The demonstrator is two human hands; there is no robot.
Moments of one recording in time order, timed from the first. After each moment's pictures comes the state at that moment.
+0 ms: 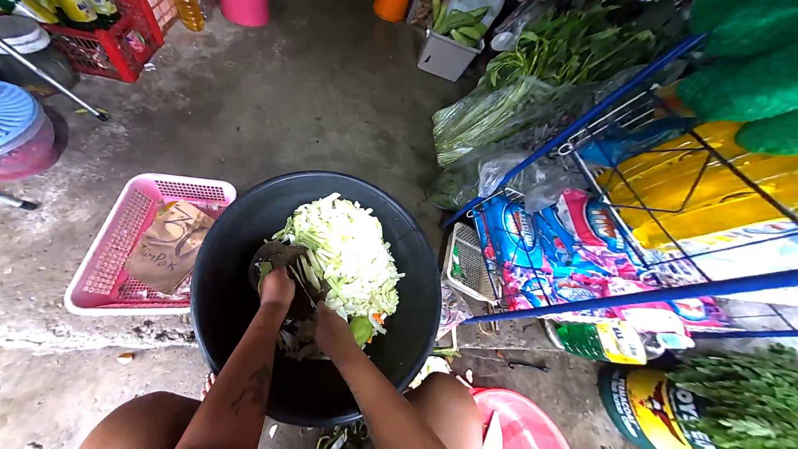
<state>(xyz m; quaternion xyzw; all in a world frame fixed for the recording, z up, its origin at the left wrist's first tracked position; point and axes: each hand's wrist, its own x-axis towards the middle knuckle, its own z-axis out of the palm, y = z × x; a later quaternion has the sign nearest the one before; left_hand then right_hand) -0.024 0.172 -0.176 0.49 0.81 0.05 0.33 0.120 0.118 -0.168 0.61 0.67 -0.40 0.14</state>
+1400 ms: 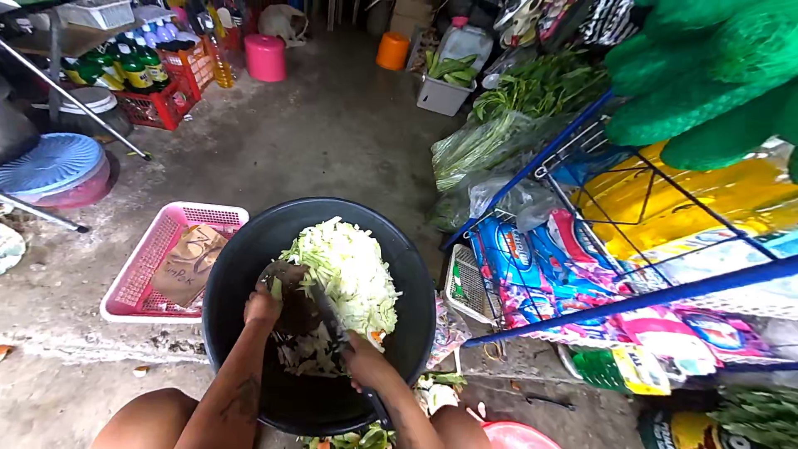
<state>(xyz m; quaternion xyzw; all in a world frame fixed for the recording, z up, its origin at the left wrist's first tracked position) -0.048 0.148 -0.168 0.40 0.86 0.08 0.30 0.206 0.087 -0.118 0.59 0.57 -0.57 0.05</state>
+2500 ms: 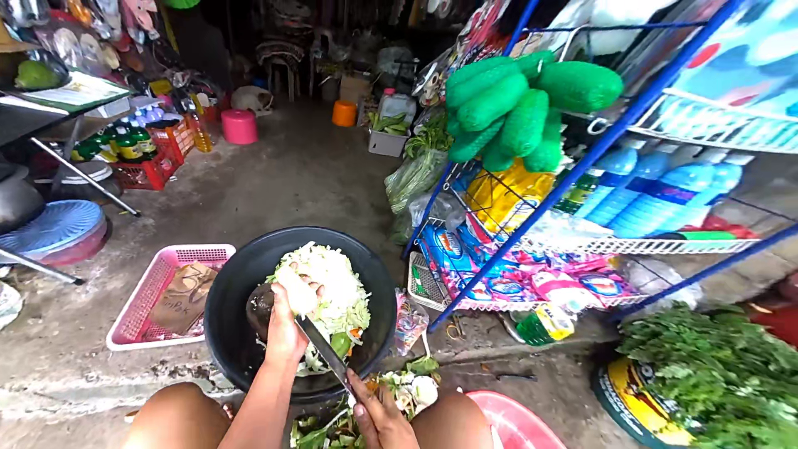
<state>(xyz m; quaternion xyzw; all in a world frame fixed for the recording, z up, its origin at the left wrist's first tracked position) 0.078 0.015 0.006 0.28 0.21 0.75 0.56 0.258 -0.131 -0.030 0.58 0.71 -0.29 -0.28</state>
